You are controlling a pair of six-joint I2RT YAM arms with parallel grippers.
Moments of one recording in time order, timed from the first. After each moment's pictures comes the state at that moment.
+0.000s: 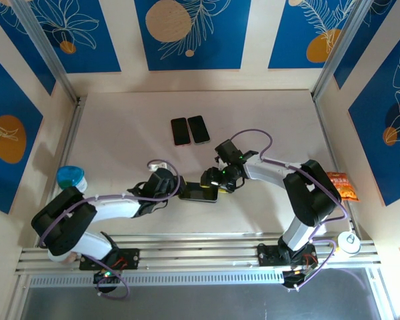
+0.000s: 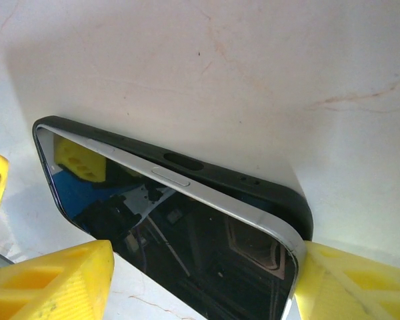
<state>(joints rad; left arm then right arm) -0.78 1.44 0.48 0.25 -0.12 -0.96 0.61 1.68 0.96 -0.50 -0.38 0.75</state>
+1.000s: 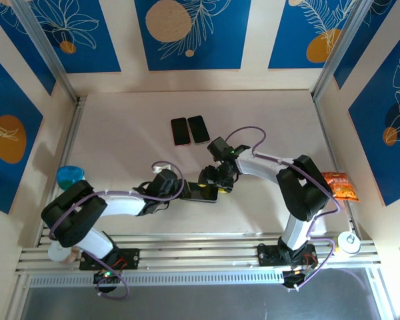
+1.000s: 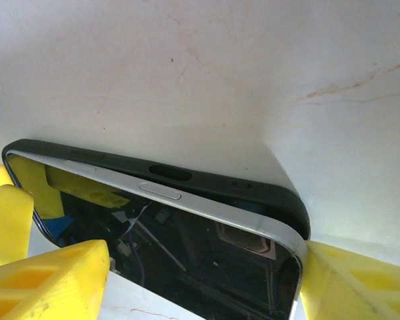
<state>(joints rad) -0.80 1.53 0.51 0.26 -0.11 -0.94 0.66 1.76 1.09 -0.66 -0.29 0.84</state>
